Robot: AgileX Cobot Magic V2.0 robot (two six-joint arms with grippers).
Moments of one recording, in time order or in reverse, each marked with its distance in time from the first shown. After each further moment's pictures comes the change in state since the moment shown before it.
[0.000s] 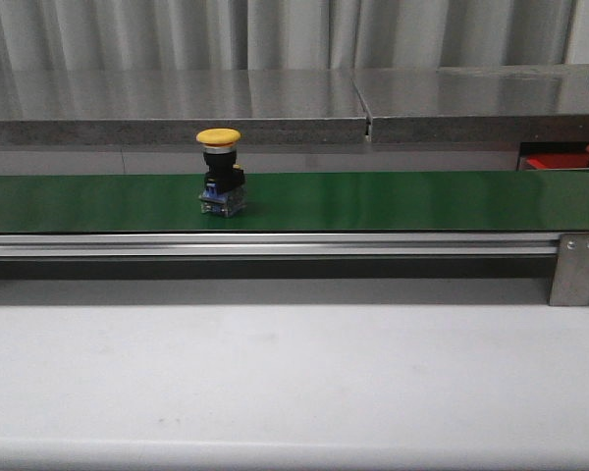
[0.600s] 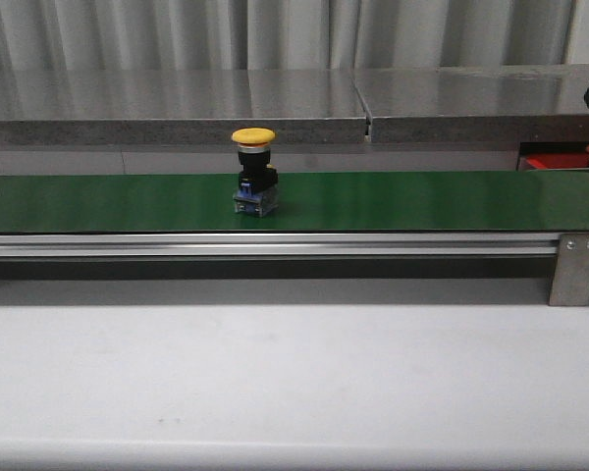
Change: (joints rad) left arm 0.000 0.000 0.000 0.000 0.000 0.000; right arm 0.000 0.035 0.000 0.006 -0.036 -0.004
